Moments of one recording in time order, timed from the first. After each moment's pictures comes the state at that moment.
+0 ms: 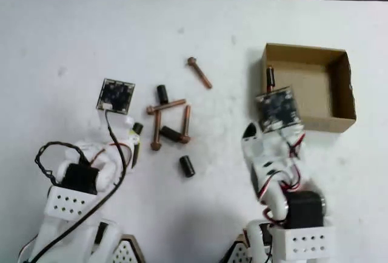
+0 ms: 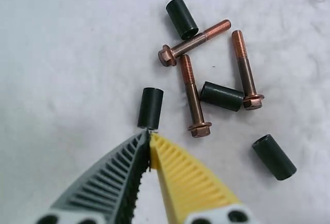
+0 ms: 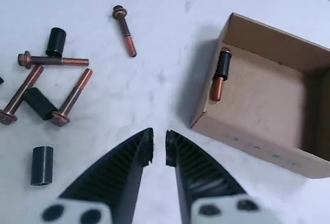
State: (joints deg) left arm 5.5 -61.3 65.8 57.3 1.5; right arm -8.4 -75.9 55.1 67.8 15.3
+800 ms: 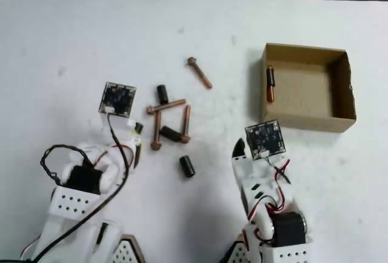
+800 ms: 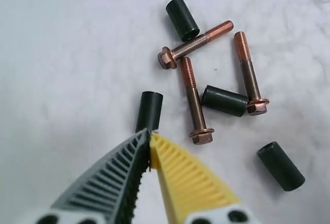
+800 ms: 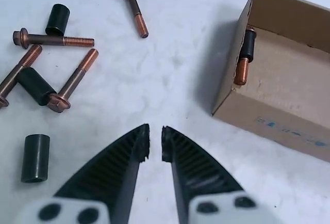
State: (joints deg) left arm 5.5 -61.3 71.0 50.4 1.5; right arm -10.7 -102.5 82.4 62.8 11.2
